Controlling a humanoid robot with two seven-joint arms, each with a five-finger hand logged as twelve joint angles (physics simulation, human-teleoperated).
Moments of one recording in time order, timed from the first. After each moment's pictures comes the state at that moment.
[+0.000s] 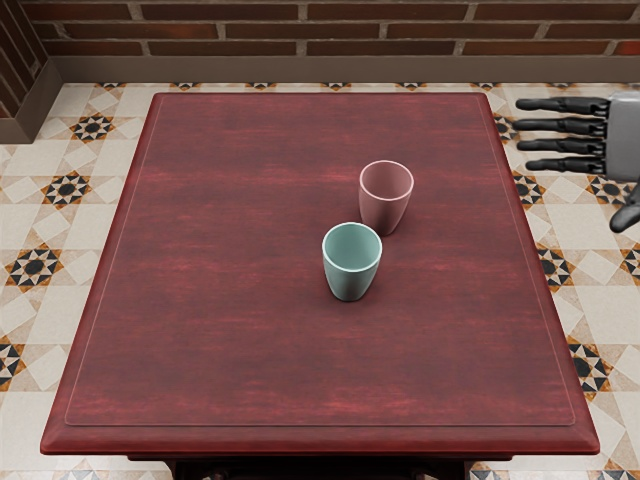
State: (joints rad) left arm -0.02 0.00 -0.03 -0.35 0.22 0.26 0.23; right arm 1.10 -1.35 0.39 1.58 0.26 0.61 -0.42
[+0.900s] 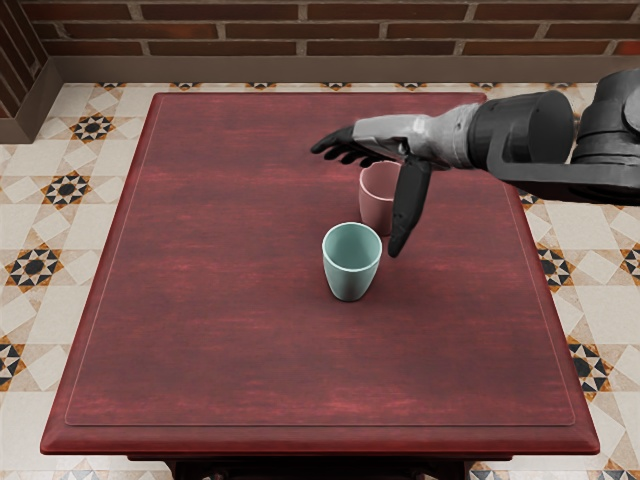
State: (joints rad) left arm -0.02 0.00 -0.03 -0.35 0.22 0.26 0.23; right arm 1.45 -0.70 0.21 1.74 -0.56 0.14 -0.61
